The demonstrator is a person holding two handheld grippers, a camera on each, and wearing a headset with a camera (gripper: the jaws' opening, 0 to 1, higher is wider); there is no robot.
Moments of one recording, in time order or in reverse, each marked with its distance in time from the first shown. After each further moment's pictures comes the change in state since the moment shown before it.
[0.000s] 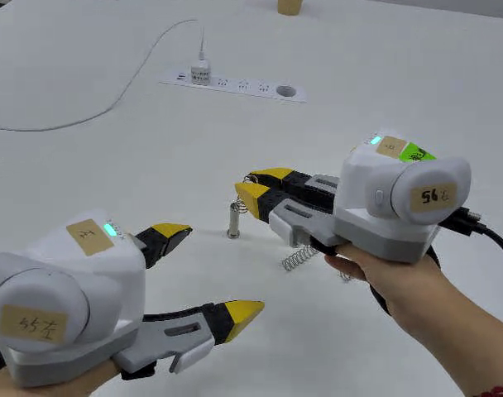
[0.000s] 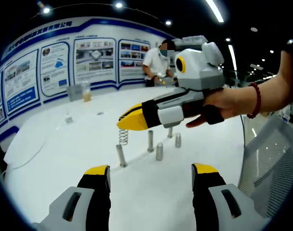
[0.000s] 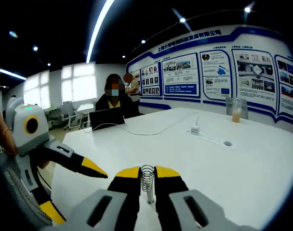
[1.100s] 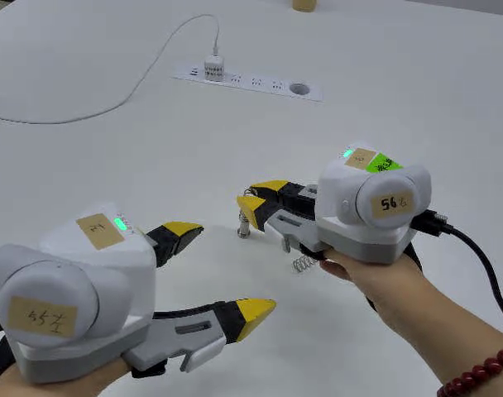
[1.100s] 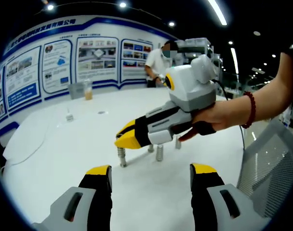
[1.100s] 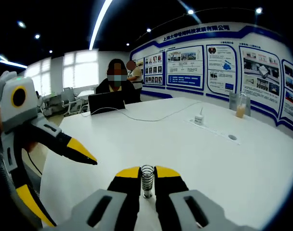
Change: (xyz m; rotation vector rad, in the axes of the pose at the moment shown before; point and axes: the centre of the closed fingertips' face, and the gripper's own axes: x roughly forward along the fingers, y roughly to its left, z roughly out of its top) left arm -0.003 0.001 0.001 -0.032 -0.005 0.002; right arm 0.022 0.003 -0.032 -0.061 0.106 0.008
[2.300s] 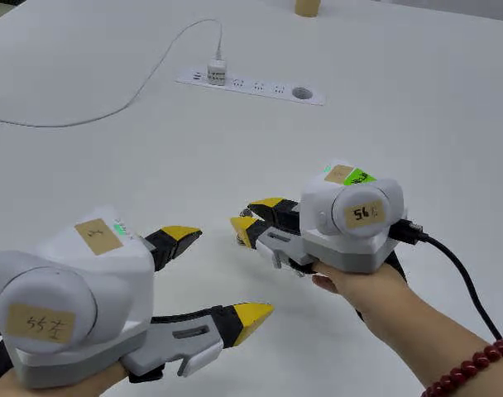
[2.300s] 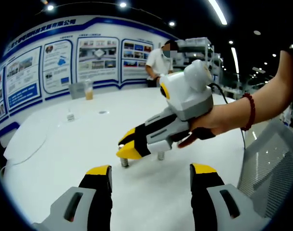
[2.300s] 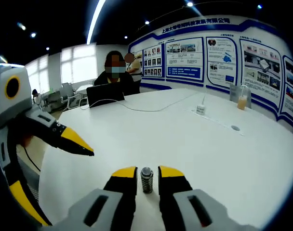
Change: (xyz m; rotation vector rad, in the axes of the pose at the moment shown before) left arm -0.001 0.003 -0.001 0.003 0.002 0.007; right arm 0.008 0.003 -0.017 0.023 0.069 -0.001
